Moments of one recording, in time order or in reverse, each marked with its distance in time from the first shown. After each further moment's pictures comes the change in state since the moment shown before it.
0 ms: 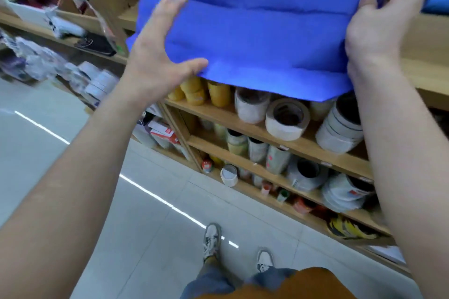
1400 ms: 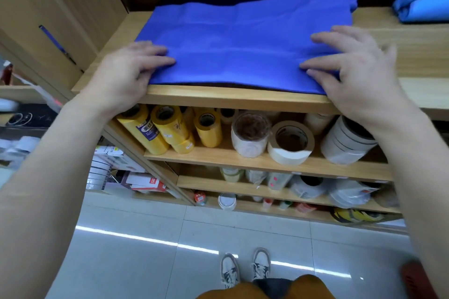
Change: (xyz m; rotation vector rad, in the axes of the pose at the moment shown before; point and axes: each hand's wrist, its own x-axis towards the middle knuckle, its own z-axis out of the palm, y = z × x) left_hand 0.149 -0.108 -0.015 0.304 -0.341 0.308; right_hand -0.030 -0.026 0.012 -0.791 -0.416 -0.254
